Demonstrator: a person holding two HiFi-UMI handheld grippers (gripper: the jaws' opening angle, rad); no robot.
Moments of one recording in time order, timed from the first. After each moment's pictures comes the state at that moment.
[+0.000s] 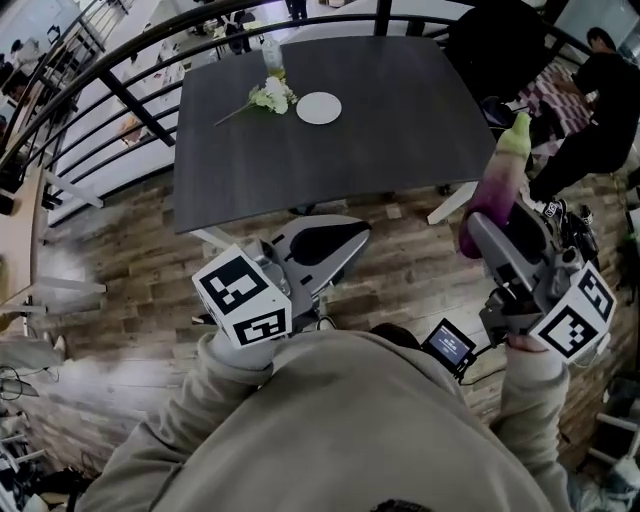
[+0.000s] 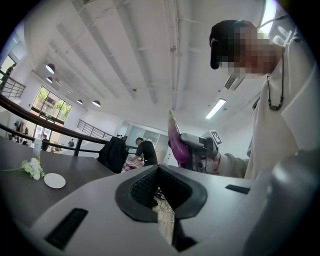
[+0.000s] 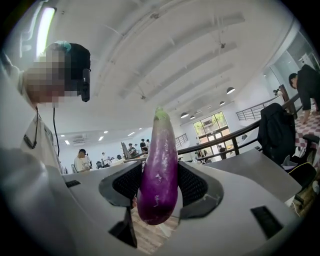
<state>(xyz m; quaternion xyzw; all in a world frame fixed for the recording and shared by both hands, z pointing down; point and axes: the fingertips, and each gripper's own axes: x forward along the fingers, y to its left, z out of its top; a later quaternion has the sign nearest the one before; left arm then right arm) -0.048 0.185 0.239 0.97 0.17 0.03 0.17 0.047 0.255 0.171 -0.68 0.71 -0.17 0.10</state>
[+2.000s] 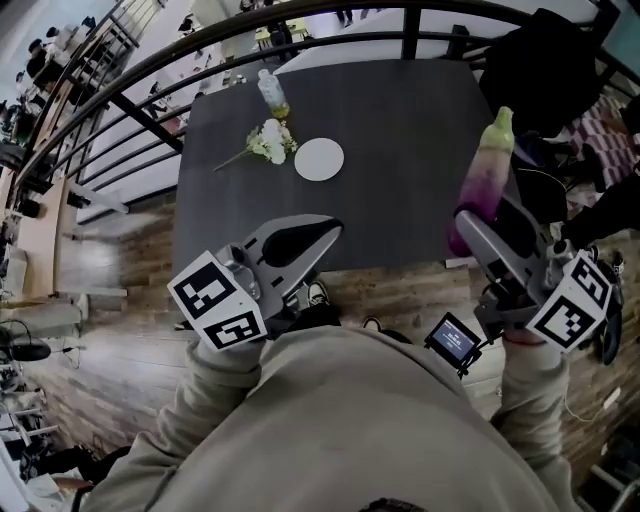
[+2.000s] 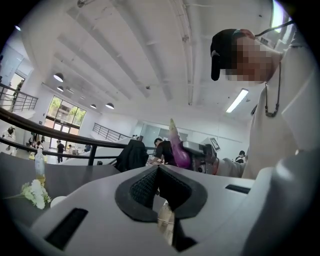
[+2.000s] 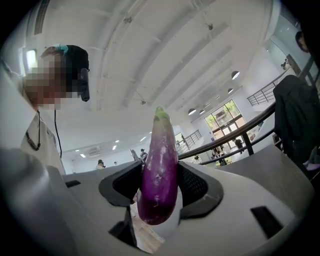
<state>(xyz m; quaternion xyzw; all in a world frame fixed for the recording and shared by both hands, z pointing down) 0.136 0.046 0.239 0.98 0.08 0.06 0.16 0.260 0.119 0.199 -0.60 0.76 -0.21 0.16</state>
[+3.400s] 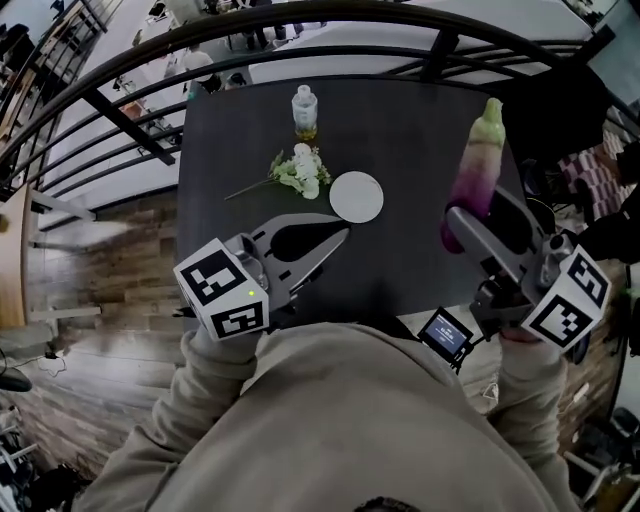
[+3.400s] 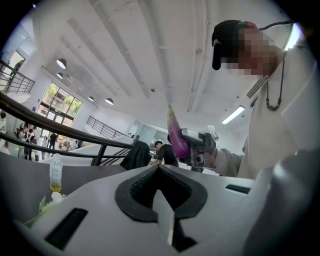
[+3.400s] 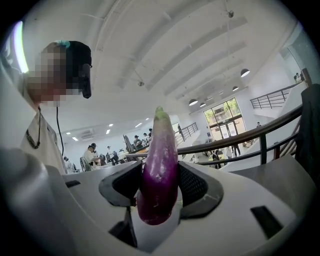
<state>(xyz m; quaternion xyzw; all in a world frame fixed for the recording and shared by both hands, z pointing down) 0.099 -0.166 0.267 0.97 0.13 0.05 0.20 0.197 -0.116 0.187 -0.62 0.75 -0.21 0.06</state>
